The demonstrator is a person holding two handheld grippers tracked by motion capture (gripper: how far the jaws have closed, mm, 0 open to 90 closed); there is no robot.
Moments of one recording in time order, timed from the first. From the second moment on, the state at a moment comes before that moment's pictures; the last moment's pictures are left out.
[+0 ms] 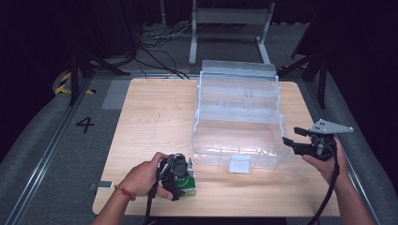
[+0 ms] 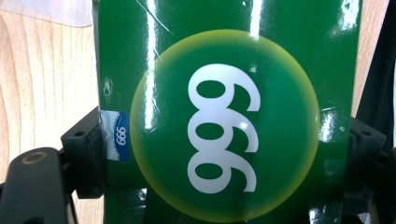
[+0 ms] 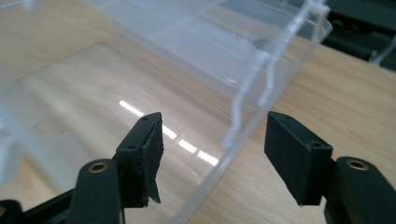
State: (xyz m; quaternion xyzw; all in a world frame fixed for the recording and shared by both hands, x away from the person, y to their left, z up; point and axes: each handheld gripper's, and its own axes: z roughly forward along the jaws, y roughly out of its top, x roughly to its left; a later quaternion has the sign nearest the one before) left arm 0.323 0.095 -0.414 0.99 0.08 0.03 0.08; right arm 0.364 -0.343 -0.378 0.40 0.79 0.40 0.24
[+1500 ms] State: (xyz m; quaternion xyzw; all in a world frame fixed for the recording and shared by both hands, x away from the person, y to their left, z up) left arm 0.330 0.094 -0.420 0.99 0.07 0.01 0.09; right arm 0.404 -0.319 -0.419 0.43 0.81 0.37 0.18
